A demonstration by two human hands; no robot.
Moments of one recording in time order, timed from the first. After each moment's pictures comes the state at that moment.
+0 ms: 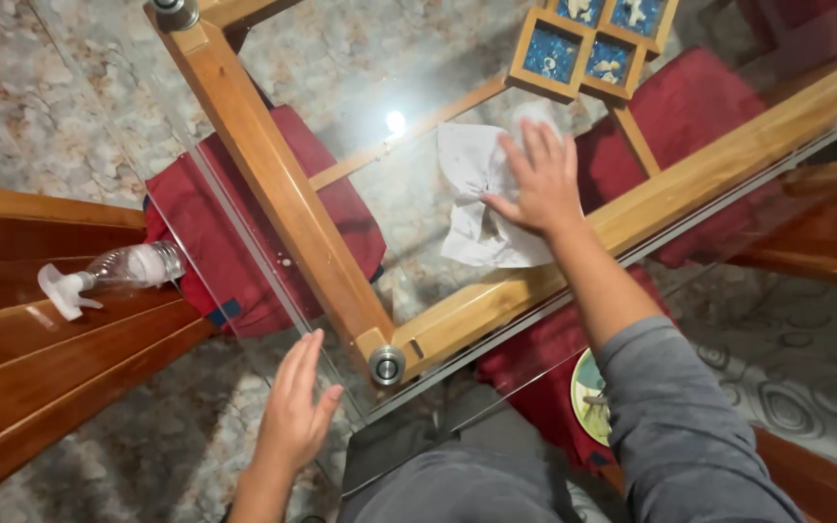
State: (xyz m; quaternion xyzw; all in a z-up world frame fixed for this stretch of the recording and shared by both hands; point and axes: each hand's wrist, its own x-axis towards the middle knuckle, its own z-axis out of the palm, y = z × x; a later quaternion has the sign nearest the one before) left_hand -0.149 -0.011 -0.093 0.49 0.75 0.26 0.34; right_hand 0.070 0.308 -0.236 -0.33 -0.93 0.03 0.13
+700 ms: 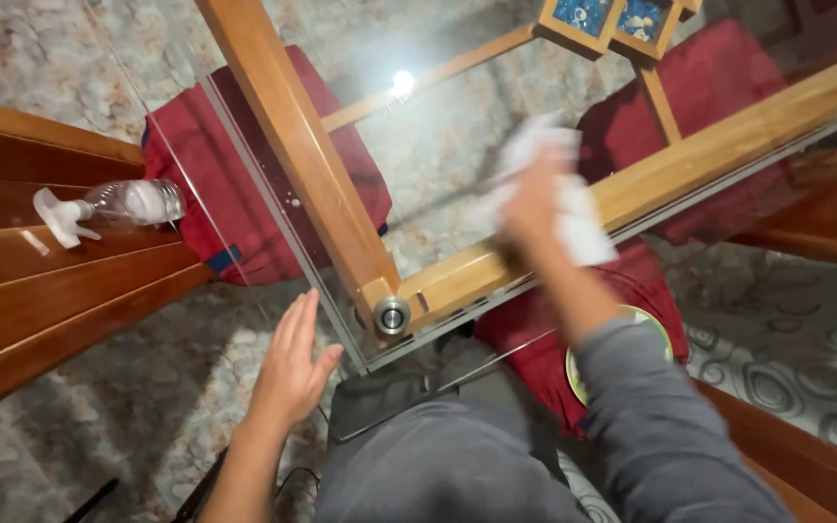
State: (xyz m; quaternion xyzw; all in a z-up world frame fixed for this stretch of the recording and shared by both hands) left_hand -0.154 -0.046 -0.109 0.49 0.77 0.20 0.36; right_hand 0.097 0.223 -0.318 -0.60 -0.75 0.26 0.10
